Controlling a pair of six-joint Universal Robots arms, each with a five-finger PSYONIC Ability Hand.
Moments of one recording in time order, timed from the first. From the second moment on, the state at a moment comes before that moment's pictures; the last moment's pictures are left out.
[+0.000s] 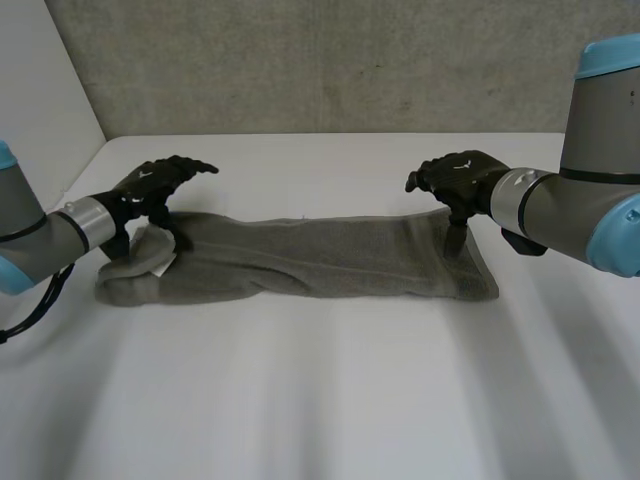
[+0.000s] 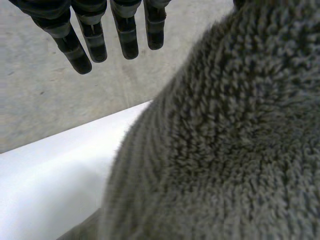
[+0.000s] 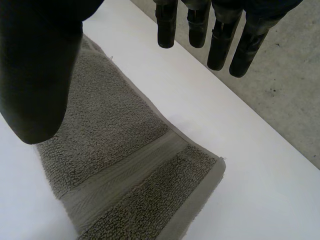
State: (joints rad) left arm 4.72 -2.56 -0.80 3.12 -0.80 3.25; right arm 1.92 -0.88 0.82 0.52 1.32 2.67; left_hand 0.28 0.27 0.26 0.28 0.23; right_hand 0.23 0.24 0.24 0.25 0.06
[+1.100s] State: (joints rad) left arm 4.70 -2.52 -0.89 3.09 -0.96 3.80; right arm 1.92 -0.94 1.12 0.35 1.33 2.61; left_hand 0.28 0.27 0.26 0.28 0.22; right_hand 0.23 0.24 0.24 0.25 0.06
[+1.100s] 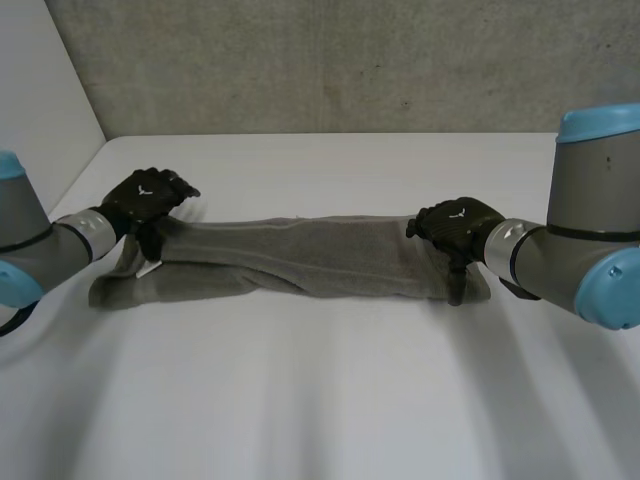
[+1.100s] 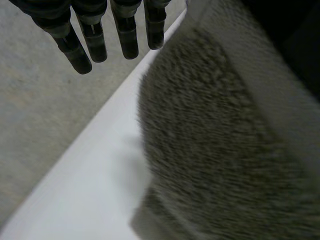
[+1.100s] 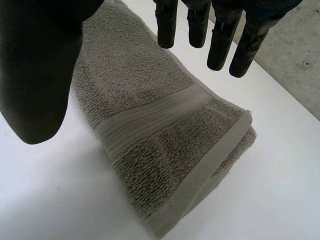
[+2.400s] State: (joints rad) left arm 4.61 -2.22 -1.37 3.30 -1.32 3.25; right arm 1.68 -1.01 1.51 -0.02 1.45 2.50; left_hand 0.27 0.26 0.25 0.28 0.23; right_hand 1.31 1.29 1.33 1.33 1.16
